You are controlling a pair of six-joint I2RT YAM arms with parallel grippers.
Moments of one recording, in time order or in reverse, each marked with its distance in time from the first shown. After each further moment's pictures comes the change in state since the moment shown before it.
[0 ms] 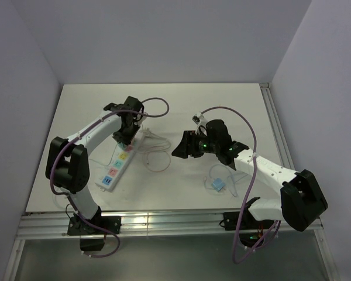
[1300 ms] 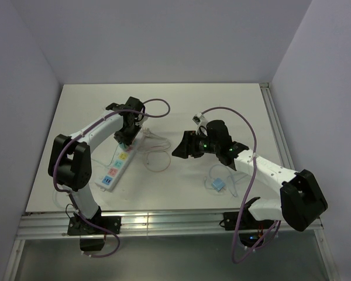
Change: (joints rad) left arm 0.000 0.041 0.020 0.009 0.017 0.009; right arm -0.004 0.000 -0.013 0.023 -0.007 0.001
